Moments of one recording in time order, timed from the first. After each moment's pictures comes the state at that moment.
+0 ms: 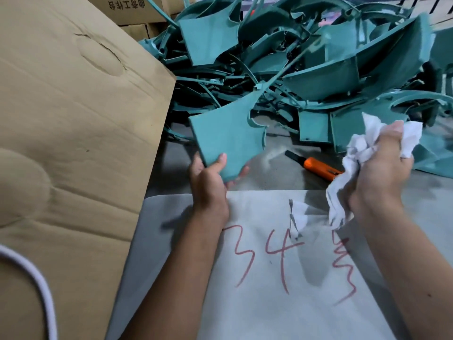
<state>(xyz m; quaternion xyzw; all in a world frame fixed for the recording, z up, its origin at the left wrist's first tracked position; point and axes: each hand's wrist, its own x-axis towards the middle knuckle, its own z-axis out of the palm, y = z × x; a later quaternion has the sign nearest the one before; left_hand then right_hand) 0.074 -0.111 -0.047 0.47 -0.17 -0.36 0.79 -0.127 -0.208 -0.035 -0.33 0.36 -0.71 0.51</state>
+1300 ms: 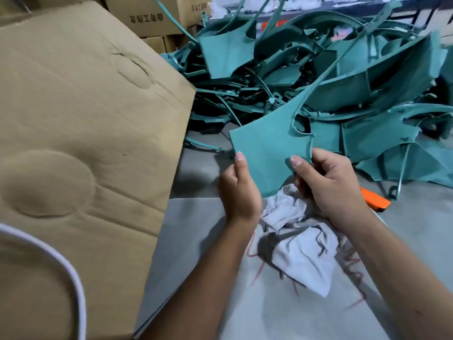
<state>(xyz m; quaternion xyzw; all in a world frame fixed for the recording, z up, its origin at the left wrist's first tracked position) 0.042 -0.111 -0.049 0.64 -0.26 -0.16 0.71 -0.093 -0.178 -0.041 -0.71 0.29 -0.47 0.44</state>
